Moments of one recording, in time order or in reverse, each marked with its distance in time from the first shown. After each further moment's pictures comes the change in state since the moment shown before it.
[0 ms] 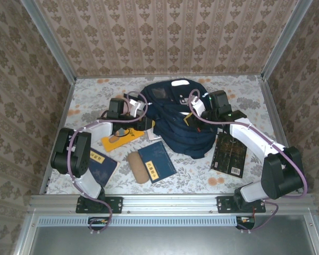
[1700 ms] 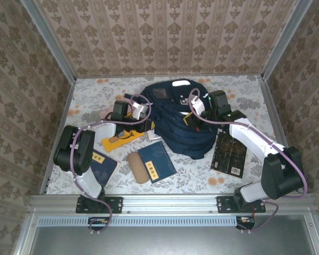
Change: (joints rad) left arm -0.045 0.024 -0.011 -0.007 -0.100 0.002; right arm 0.010 0.000 0.000 0.010 0.016 0.052
